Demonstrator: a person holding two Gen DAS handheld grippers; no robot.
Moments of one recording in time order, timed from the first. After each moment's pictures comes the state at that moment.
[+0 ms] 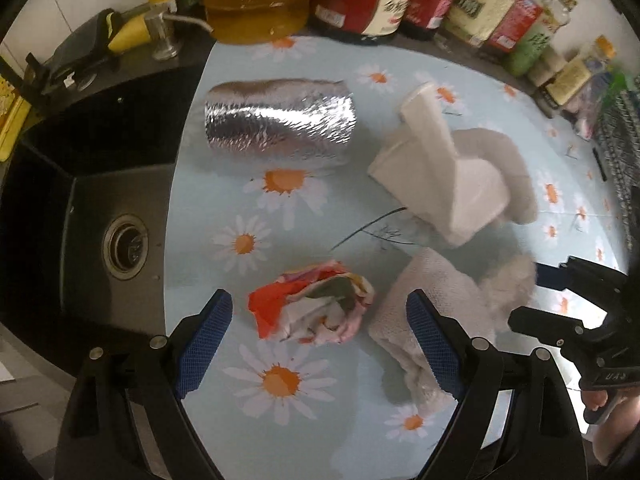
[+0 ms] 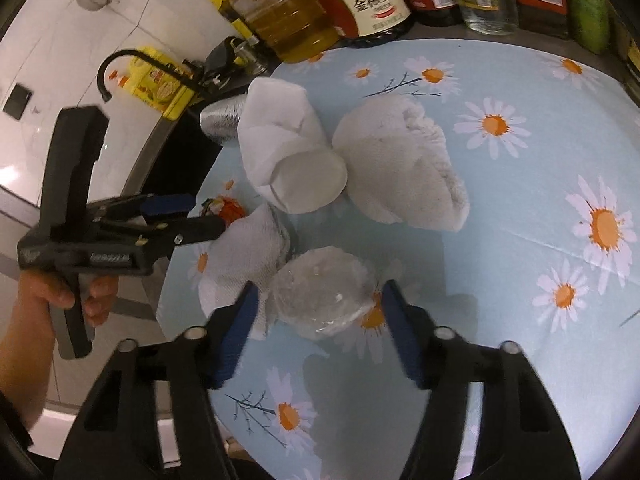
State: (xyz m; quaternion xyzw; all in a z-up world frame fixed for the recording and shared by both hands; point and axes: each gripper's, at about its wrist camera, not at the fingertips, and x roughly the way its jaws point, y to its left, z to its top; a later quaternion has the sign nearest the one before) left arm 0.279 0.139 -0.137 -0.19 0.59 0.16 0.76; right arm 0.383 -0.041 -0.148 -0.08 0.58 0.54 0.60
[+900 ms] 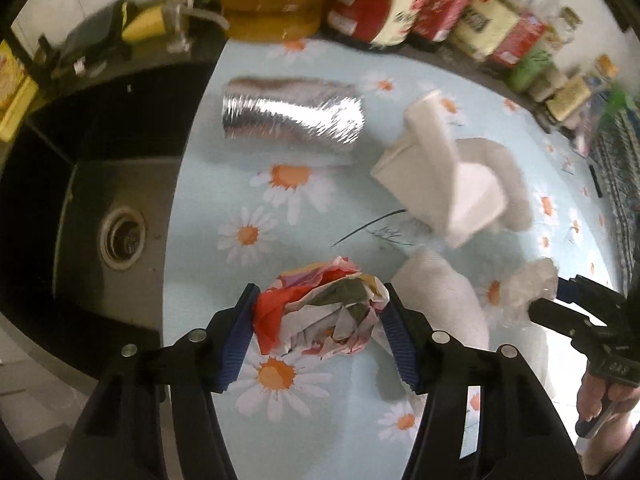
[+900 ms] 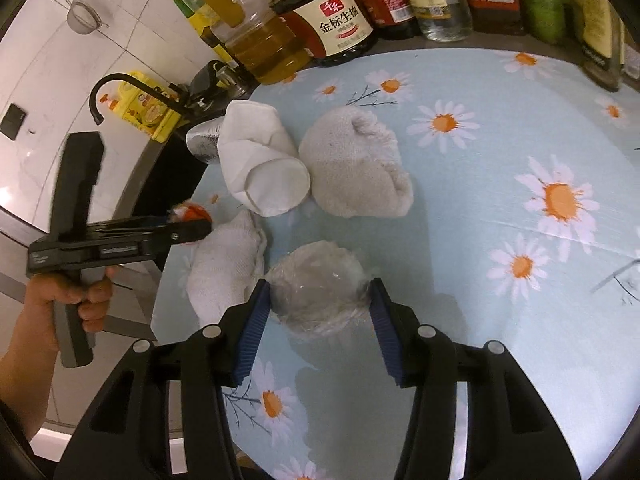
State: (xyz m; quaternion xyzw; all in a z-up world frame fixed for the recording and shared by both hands) left arm 0.263 0.136 -0.127 -0.21 0.56 0.16 0.78; right arm 0.385 -0.078 -0.132 -0.05 0.57 0.51 0.64
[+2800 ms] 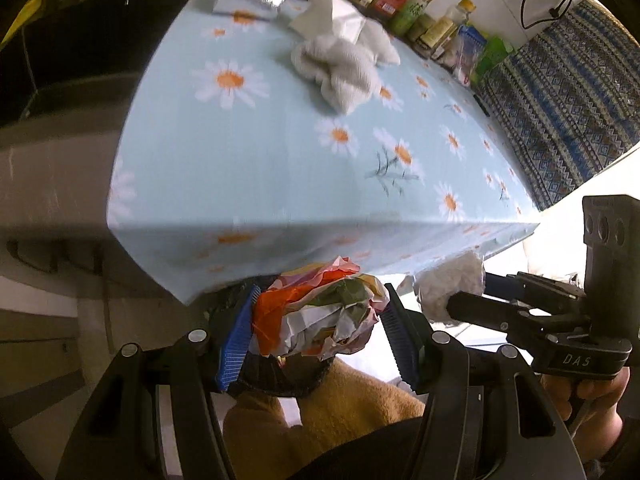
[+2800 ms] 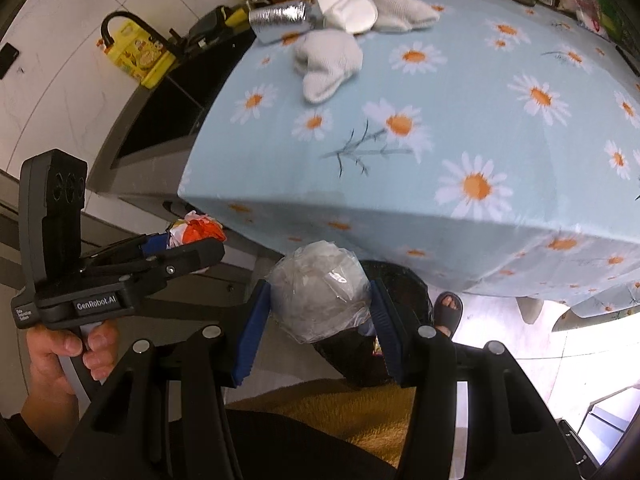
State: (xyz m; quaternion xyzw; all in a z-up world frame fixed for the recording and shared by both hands) left arm 0.055 0.040 -0.162 -0.28 0.51 0.01 0.81; right arm 0.155 -0.145 -0.126 -0.08 0.60 0.42 0.67
